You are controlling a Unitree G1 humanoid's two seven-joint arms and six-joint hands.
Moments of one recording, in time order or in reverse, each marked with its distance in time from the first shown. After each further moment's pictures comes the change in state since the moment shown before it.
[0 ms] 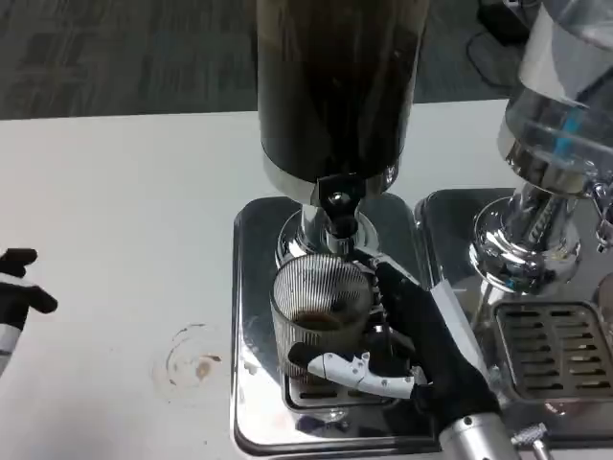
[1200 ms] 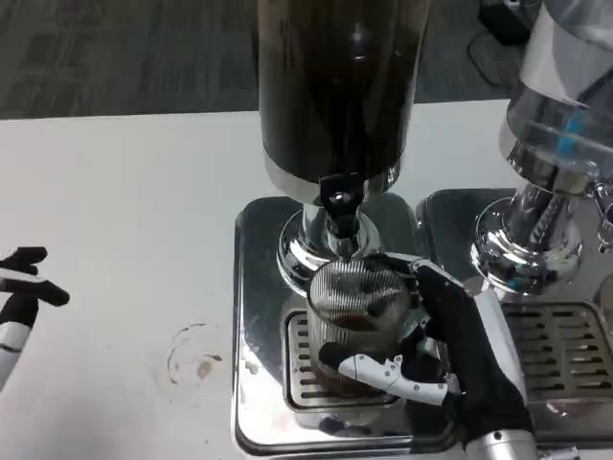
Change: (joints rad) left arm -0.030 0.003 -0.035 0.034 -0.029 0.008 -0.035; right arm 0.074 0.007 -0.050 -0.033 -0.036 -0.056 -0.096
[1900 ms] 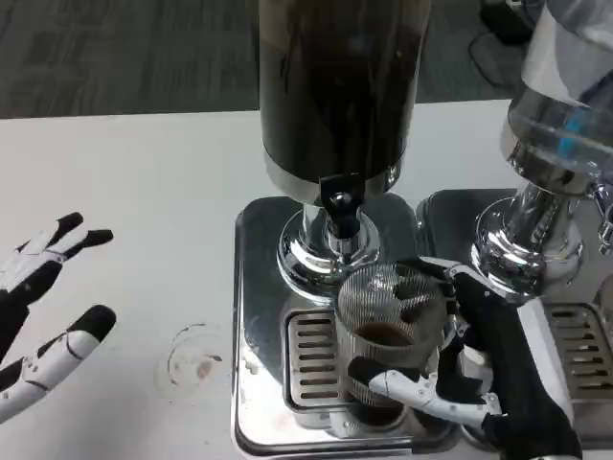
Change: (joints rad) left arm -0.094 0.129 -0.085 0.055 0.092 0.019 -0.076; right arm 0.148 -0.041 -0.032 -0.208 -0.036 0.018 0.021
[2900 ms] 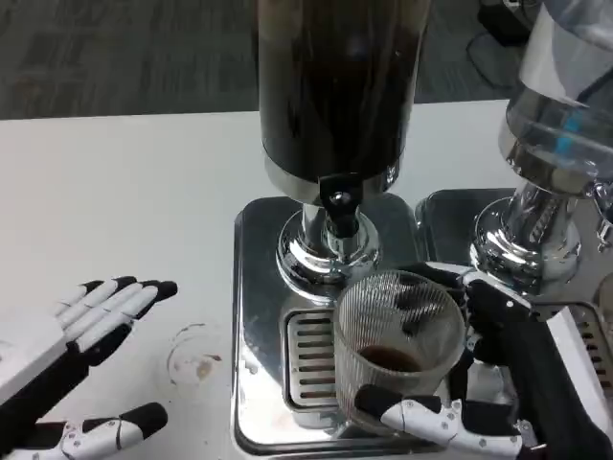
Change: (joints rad) left arm 0.092 0.228 -0.032 -0.144 0.219 -0.069 -0.038; right arm 0.204 -0.048 0.001 -0.315 0.091 0.024 0.158
